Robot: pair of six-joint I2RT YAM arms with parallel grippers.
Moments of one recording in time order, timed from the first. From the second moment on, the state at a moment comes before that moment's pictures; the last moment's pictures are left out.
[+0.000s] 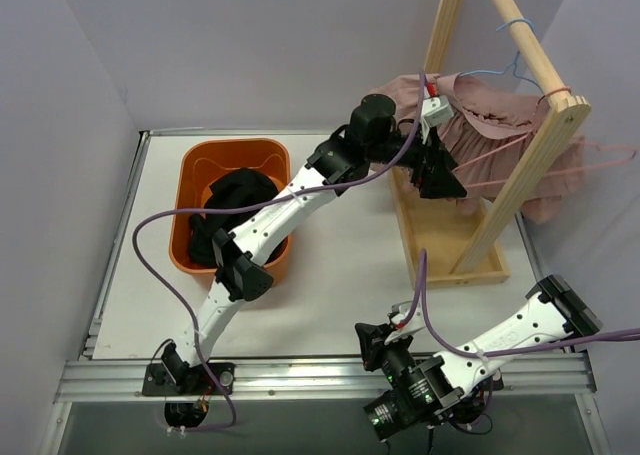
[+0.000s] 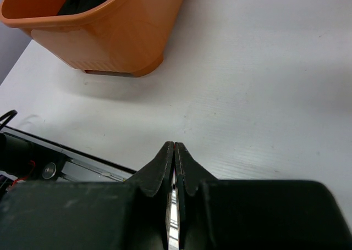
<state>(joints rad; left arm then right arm) -0.92 2.38 2.71 -0.37 0.79 -0.31 2.03 1.20 0.85 -1.30 1.31 1.98</state>
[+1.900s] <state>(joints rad) -0.77 2.35 2.37 0.20 0.79 -0.13 2.04 1.34 1.04 -1.35 1.35 1.97</state>
